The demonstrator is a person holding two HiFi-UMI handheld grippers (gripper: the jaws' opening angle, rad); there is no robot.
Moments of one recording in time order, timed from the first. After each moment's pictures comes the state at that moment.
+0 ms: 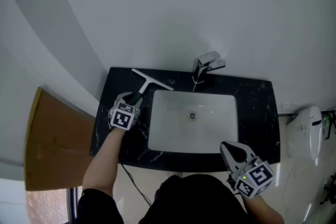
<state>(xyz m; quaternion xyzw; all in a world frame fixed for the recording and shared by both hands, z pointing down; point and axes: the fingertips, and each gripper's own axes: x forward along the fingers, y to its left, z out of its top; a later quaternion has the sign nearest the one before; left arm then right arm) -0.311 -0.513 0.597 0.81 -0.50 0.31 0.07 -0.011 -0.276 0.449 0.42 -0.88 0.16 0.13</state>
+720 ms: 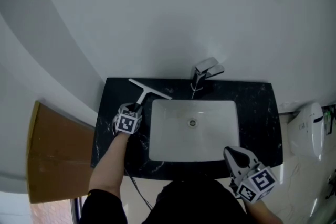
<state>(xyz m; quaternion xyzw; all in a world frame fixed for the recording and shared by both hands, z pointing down) -0.315 -0.543 0.660 0.79 -0.49 0.35 0.12 -0.002 -0.289 0.452 0.45 -0.87 0.16 0.12</state>
